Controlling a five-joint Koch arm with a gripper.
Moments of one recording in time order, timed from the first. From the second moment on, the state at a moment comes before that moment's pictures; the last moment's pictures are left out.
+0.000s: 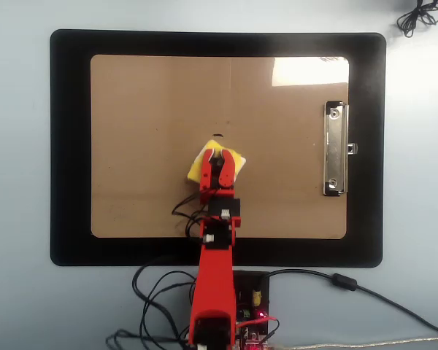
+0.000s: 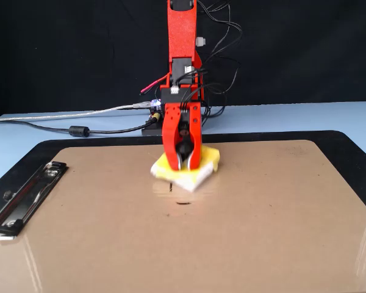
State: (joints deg) arm -0.4 89.6 134.7 -14.8 -90.2
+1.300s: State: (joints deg) arm 6.3 107.3 158.8 -20.7 -90.4
